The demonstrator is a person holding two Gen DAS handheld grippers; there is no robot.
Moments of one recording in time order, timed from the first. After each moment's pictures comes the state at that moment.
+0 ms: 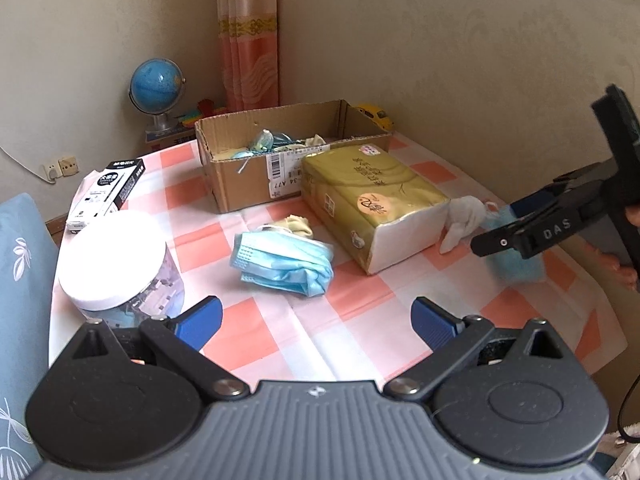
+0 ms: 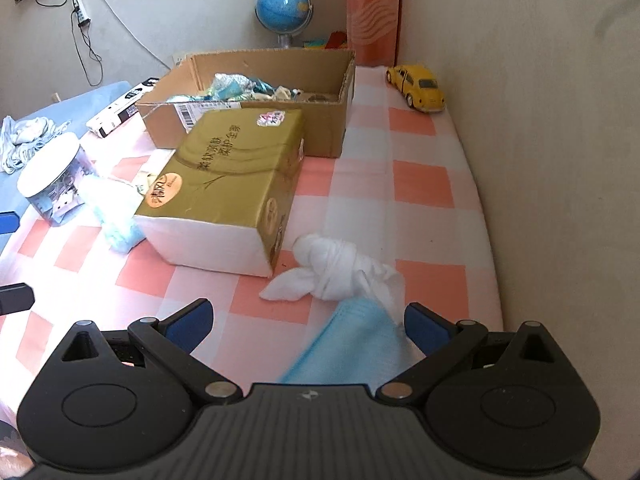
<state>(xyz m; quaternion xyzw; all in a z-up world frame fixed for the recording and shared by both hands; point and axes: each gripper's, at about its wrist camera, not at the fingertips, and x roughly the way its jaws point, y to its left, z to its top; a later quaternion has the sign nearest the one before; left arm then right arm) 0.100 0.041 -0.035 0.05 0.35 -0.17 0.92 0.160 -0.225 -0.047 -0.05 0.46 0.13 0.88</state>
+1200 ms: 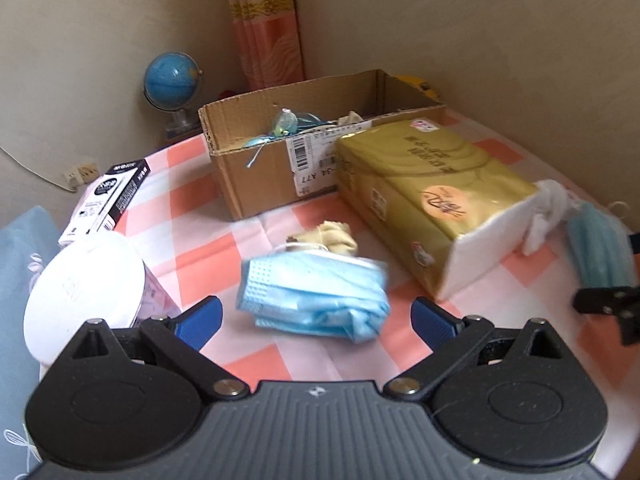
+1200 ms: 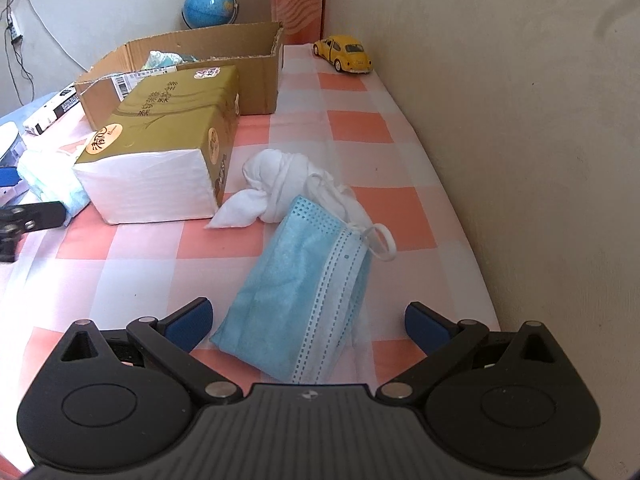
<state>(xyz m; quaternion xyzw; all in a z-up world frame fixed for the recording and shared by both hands) 0.169 0.013 -0.078 0.10 0.36 -0.12 0.92 0.125 -0.226 -0.088 -0.04 0.45 0.02 0.89</state>
